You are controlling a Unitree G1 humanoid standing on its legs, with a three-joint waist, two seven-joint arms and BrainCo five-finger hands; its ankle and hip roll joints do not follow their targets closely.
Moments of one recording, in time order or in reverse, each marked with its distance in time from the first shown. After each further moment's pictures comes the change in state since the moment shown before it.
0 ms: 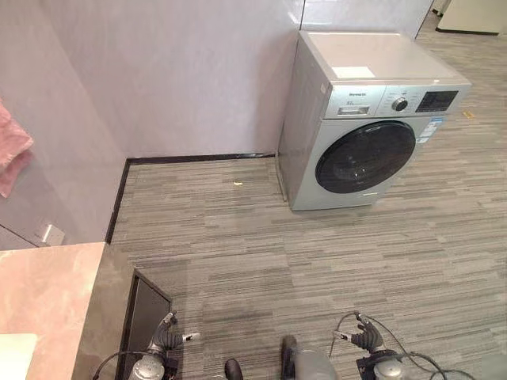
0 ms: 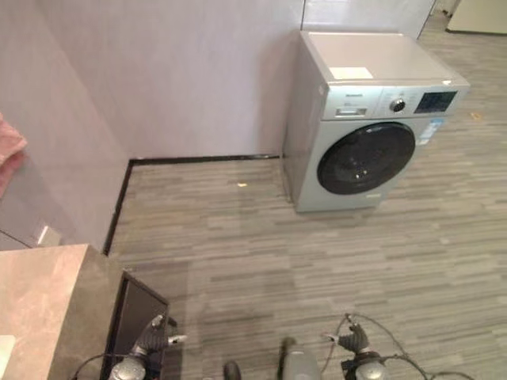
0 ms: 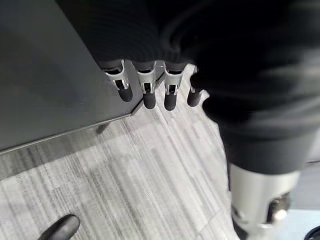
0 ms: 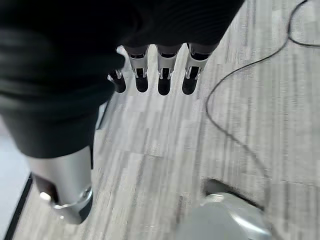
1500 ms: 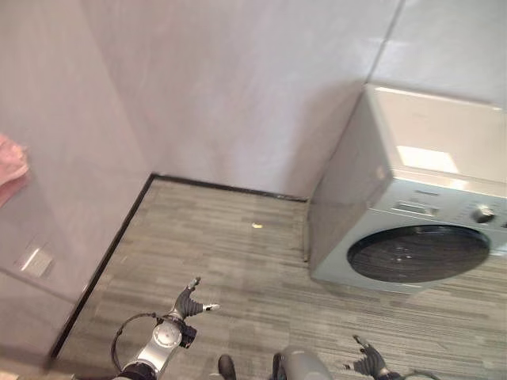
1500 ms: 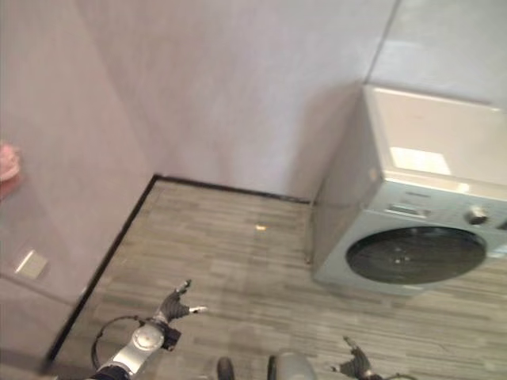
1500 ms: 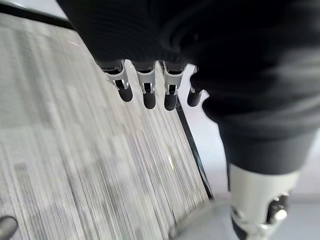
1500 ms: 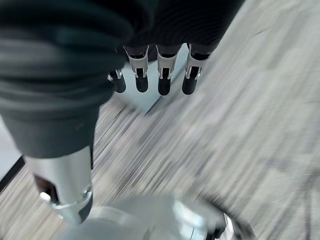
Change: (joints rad) left arm -0.135 -0.019 -0.148 -0.130 -0.018 0.026 -0.001; right arm 0.059 -0.040 0.109 -0.063 -0.116 0.008 0.019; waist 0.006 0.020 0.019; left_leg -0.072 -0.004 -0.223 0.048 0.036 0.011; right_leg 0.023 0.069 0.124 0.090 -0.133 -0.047
